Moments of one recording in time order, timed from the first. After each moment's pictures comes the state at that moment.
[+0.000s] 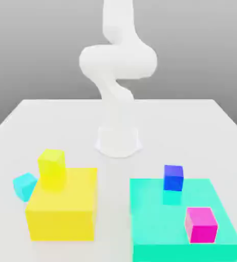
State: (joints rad) arm -0.07 -0.74 0.01 -2.34 0.01 2.34 0.90
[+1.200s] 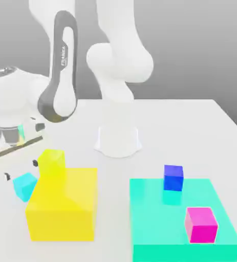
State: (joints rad) arm -0.75 0.19 -0.04 -2.76 0.04 2.95 2.27
